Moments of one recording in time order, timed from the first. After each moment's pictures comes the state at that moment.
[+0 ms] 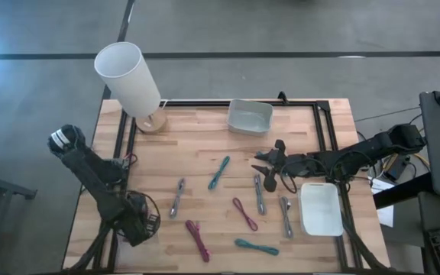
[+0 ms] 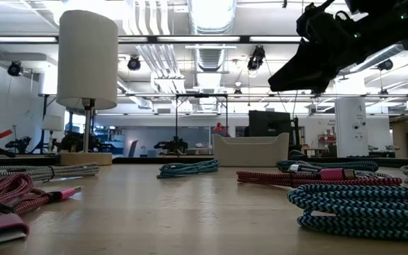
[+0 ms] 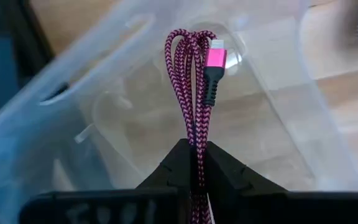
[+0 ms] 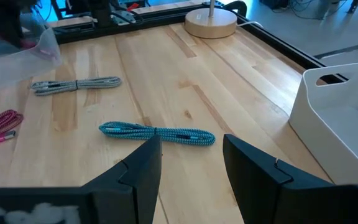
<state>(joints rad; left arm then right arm) -0.92 1.40 0.85 -0.95 0.06 -2.25 0.17 1.18 0.47 0.27 0.45 0.29</state>
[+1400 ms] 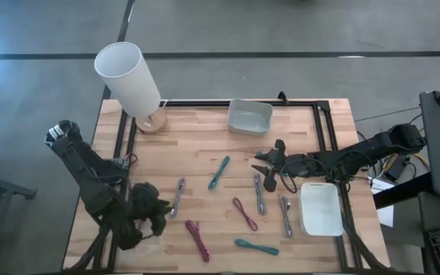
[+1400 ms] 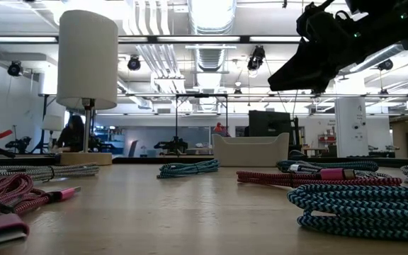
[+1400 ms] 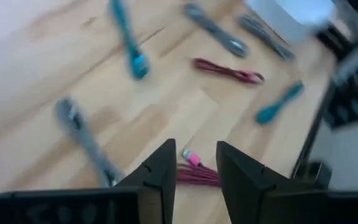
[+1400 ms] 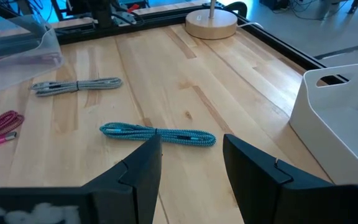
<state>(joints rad) -0.88 1.31 1.15 -0.93 -0.72 -1.45 0.17 1.18 0.47 0.28 0.45 0.29</state>
